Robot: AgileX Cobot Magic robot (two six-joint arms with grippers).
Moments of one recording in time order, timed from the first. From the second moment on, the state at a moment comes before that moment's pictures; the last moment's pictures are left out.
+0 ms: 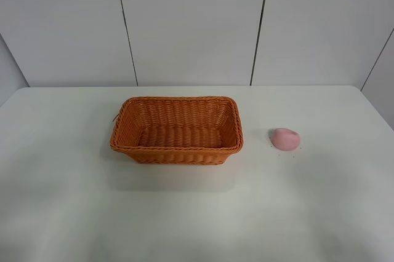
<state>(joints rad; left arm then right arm) -0.03 -0.01 -0.49 0.00 1.06 0.04 0.00 0.01 -0.49 -0.07 1.03 0.06</state>
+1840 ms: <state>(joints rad) -0.03 -0.01 -0.49 0.00 1.06 0.04 0.15 2.00 -1.49 -0.02 1.00 -0.02</state>
